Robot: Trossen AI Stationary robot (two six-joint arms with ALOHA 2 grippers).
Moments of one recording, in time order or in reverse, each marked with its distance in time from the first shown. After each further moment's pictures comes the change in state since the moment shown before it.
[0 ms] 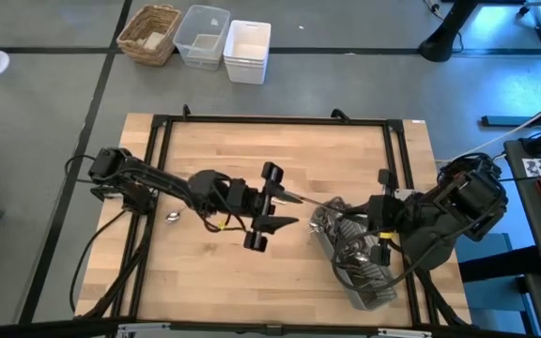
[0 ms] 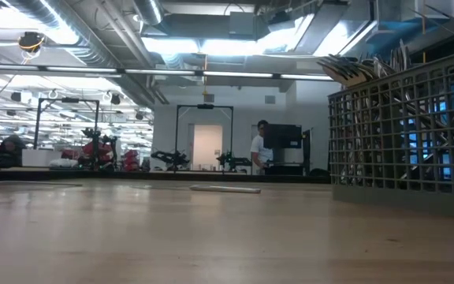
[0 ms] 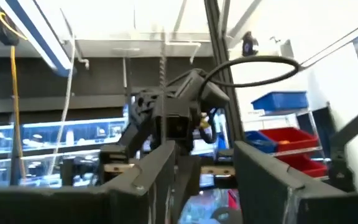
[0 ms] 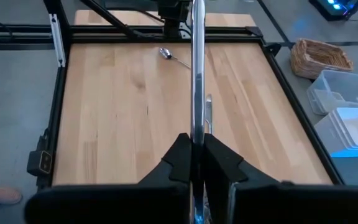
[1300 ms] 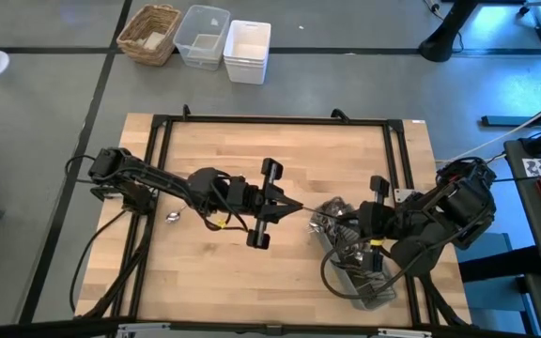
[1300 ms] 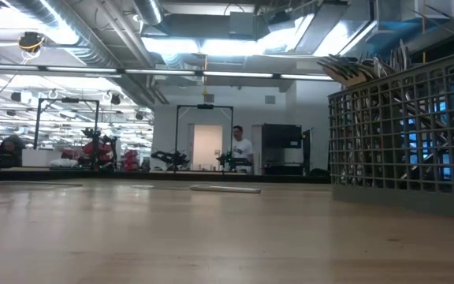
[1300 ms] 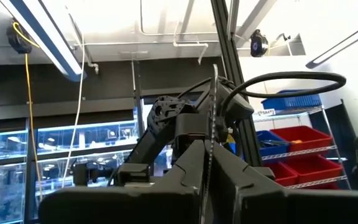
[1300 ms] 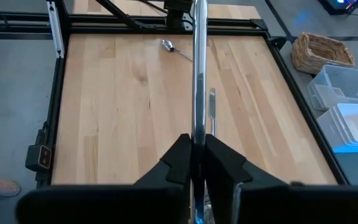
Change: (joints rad) left arm 0.004 0.000 0.042 -0.027 -0.030 0.038; right arm 0.000 0.043 0.000 0.006 -0.024 0.003
